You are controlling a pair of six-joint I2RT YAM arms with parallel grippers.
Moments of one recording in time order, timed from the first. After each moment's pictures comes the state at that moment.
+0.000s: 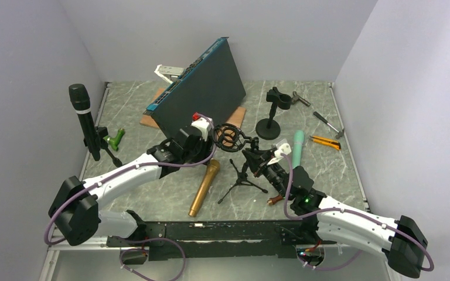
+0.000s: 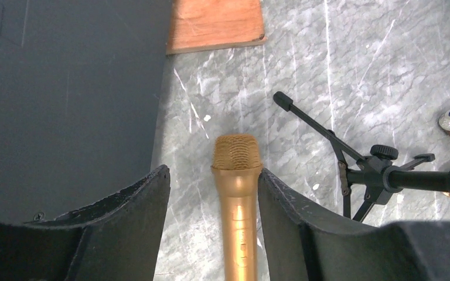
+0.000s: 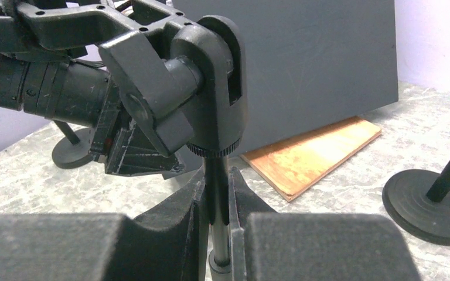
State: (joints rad) left arm -0.77 1.30 0.89 -0.25 -0.15 -0.31; right arm 0.95 0.73 0.29 0.58 0.29 0.10
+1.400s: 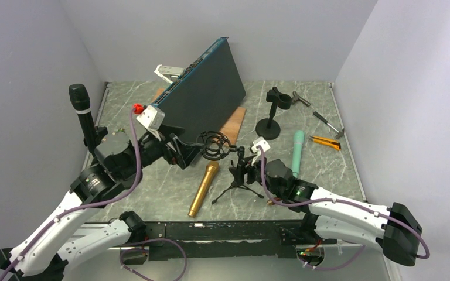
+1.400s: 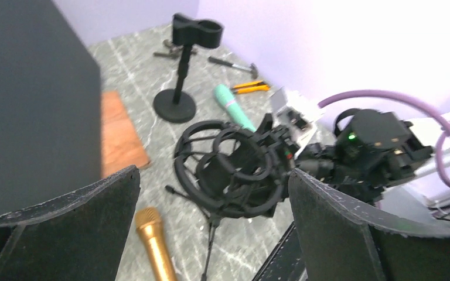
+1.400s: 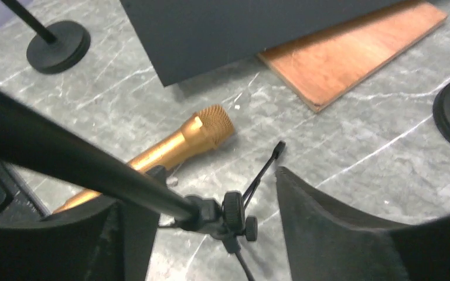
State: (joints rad) left arm -0.77 0.72 1.02 -0.35 0.09 -0.31; right arm 0.98 0.91 0.43 0.24 0.26 0.23
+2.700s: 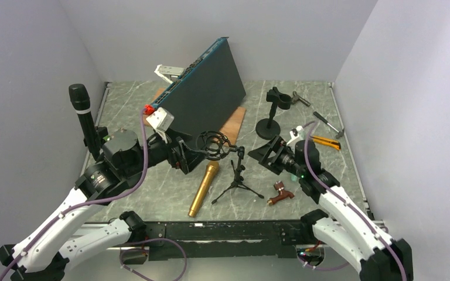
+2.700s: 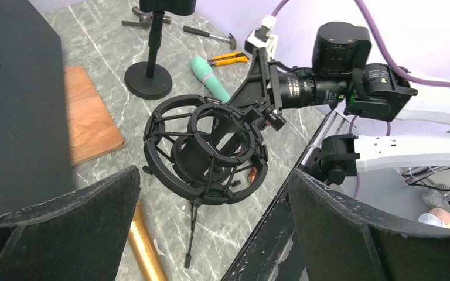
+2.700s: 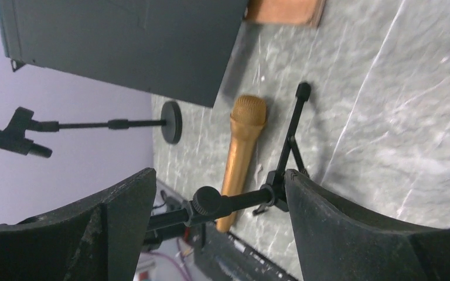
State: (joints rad) left arm -0.77 0.76 1.04 -0.37 0.21 -0.34; right arm 0.40 0.74 0.48 -0.13 -0.28 0.97
